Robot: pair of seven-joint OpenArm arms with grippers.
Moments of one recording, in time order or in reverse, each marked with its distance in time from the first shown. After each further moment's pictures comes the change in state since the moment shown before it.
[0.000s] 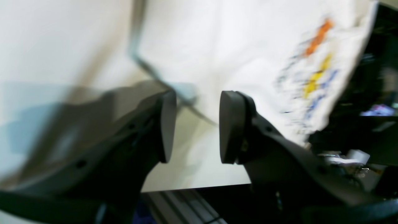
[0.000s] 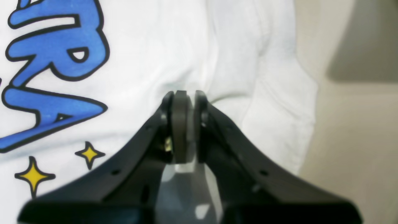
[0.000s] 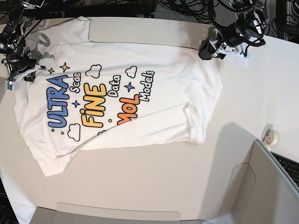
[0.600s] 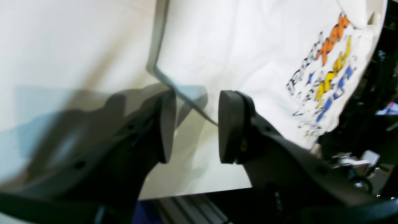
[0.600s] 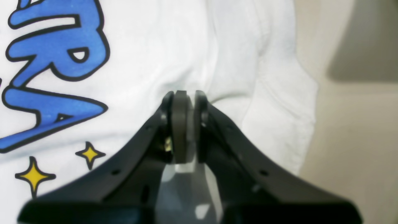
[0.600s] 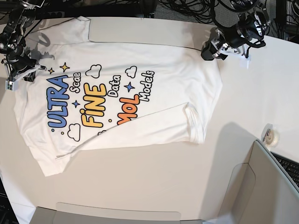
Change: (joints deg) left arm -0.4 -1.5 0.4 -2.3 1.1 -0.6 -1.2; right arm 0.0 0.0 0.0 0.0 0.0 0.0 0.0
